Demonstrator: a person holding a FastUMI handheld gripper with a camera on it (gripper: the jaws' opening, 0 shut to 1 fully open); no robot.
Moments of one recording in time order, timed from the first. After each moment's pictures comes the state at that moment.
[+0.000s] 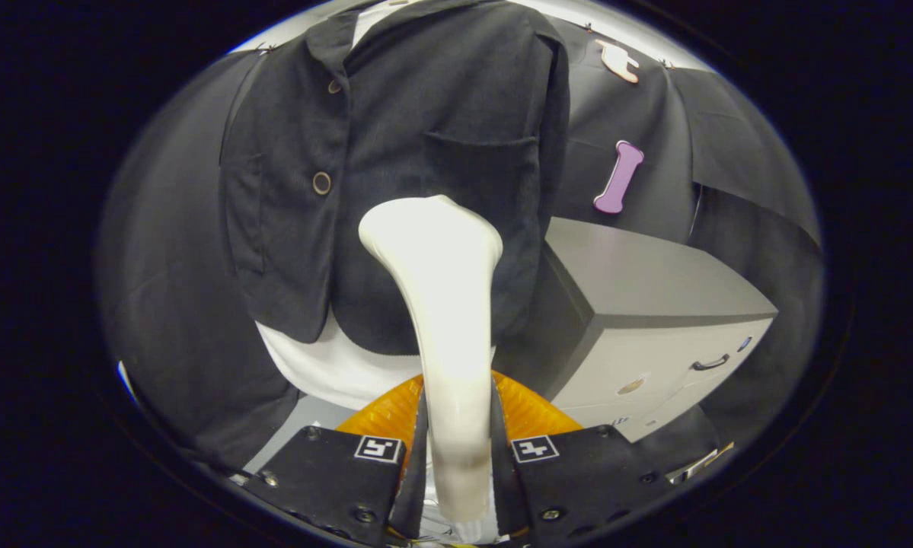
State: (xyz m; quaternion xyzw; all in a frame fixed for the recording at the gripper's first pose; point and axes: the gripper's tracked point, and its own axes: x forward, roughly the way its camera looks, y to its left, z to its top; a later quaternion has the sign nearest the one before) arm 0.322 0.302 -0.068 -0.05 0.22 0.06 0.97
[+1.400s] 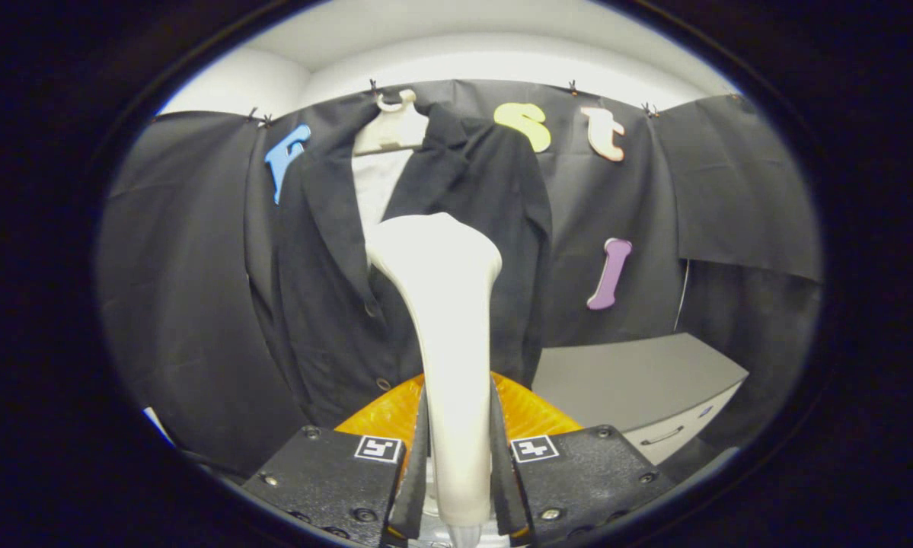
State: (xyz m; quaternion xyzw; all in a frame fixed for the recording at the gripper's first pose) arm 0.284 0.337 0.210 0.01 0.05 0.09 0.99
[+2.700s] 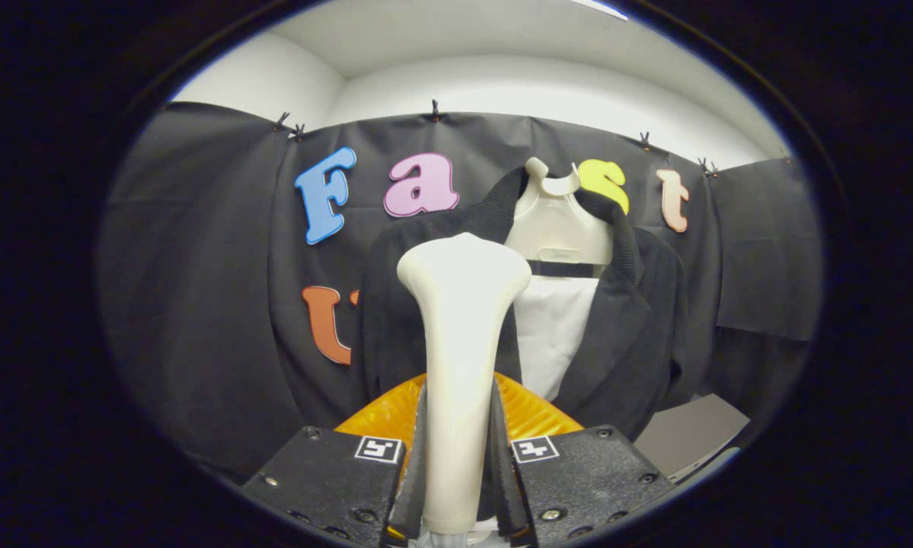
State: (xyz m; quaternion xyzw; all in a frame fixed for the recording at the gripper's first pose) arm 0.334 0.541 0.332 -0.02 0.01 0.09 1.00
